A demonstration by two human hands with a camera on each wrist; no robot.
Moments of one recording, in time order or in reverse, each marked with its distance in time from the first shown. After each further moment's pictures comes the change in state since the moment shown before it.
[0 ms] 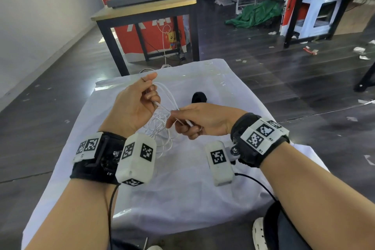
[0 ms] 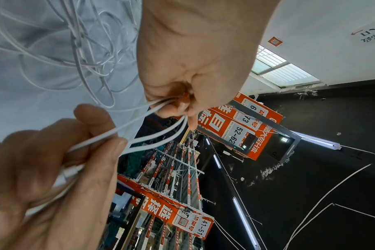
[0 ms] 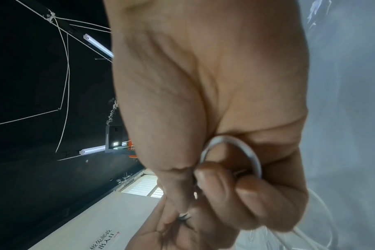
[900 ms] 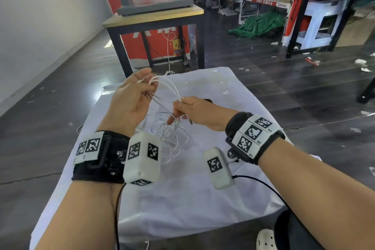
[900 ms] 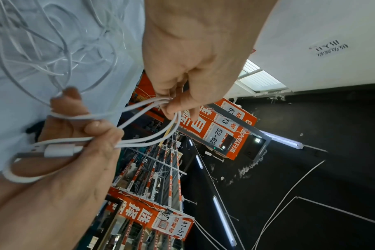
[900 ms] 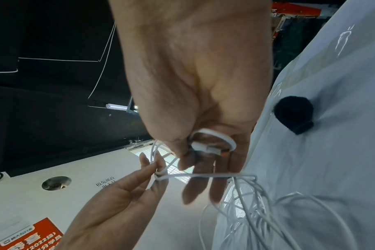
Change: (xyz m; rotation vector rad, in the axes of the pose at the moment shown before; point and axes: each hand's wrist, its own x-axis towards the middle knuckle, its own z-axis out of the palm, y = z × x) left_hand -0.004 0.030 -0.002 0.063 0.061 0.208; right_hand 0.024 -0.023 0.014 -0.333 0.326 -0.120
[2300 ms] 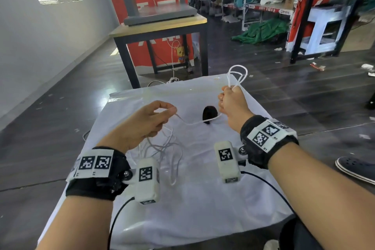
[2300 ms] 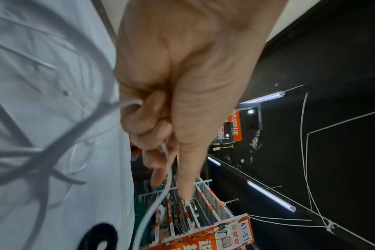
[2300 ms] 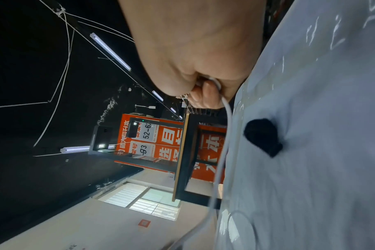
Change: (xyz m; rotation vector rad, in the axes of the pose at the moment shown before) left_hand -0.022 -0.004 -0.019 0.877 -0.334 -0.188; right_hand 0.013 0.022 -0.042 0.645 0.764 0.072
